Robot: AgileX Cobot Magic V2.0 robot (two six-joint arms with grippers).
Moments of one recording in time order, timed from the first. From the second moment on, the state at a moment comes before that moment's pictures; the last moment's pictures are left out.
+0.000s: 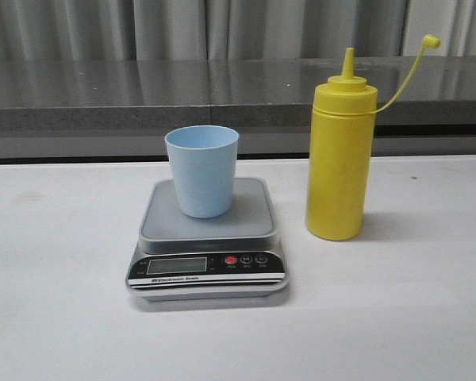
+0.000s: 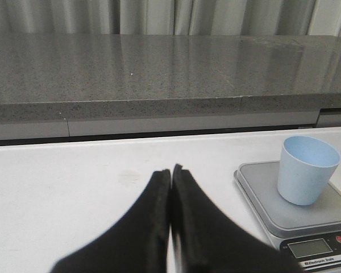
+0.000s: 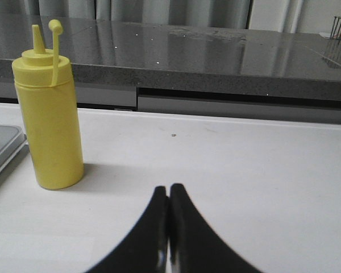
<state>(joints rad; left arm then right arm) -0.07 0.16 -0.35 -0.19 0.40 0.12 0.06 -0.01 0.03 -0.05 0.12 0.05</state>
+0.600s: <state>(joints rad) -0.07 0.15 -0.21 -0.07 0.26 0.12 0.06 -0.01 0.03 -0.05 0.12 0.05</state>
